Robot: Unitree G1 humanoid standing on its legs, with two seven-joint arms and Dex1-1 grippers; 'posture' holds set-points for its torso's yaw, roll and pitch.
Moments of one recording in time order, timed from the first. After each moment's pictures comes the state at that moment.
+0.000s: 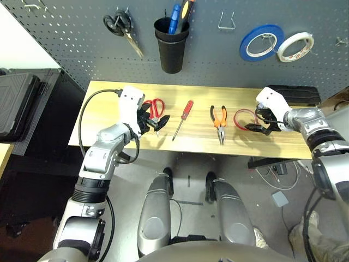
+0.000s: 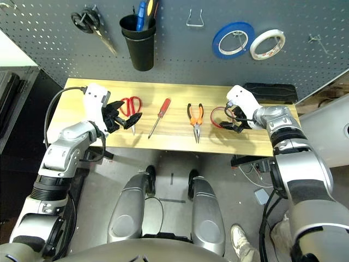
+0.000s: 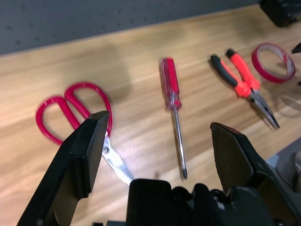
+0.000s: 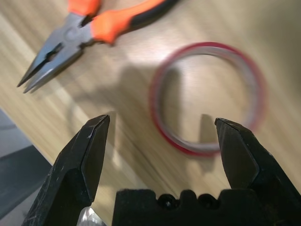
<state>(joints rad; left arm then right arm) -0.33 0.41 -0.04 -0.16 -0.19 0.65 -0.53 -0.90 -0.50 0.18 1.28 -0.23 0.01 0.89</state>
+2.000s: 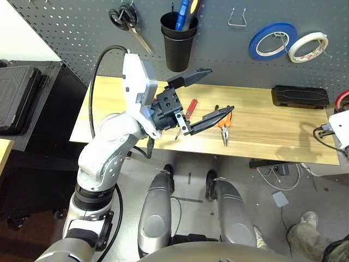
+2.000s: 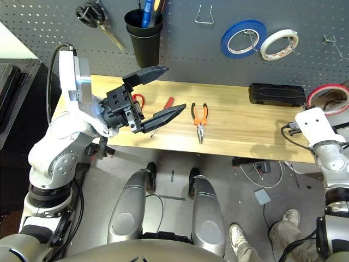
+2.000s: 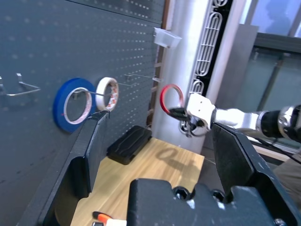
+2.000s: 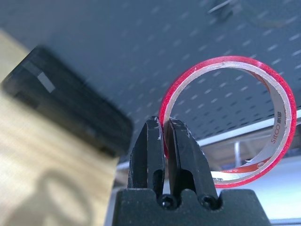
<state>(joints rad) -0.48 0.34 -0.12 -0.58 -0.53 0.49 -0.70 -0.41 -0.83 -0.19 1.07 -0.14 -0.73 0.02</state>
